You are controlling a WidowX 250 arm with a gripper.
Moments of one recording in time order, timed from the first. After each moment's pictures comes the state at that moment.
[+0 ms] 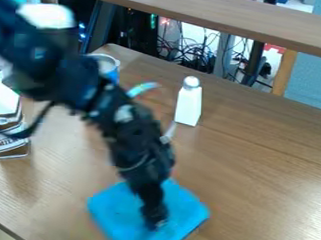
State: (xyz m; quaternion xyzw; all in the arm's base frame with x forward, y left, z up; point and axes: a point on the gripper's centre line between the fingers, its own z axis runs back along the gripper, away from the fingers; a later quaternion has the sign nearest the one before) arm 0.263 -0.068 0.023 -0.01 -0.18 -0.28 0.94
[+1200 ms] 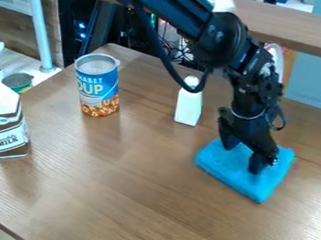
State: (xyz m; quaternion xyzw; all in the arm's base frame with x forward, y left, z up) arm 0.389 -0.140 0.031 -0.01 -0.16 -0.22 0.96
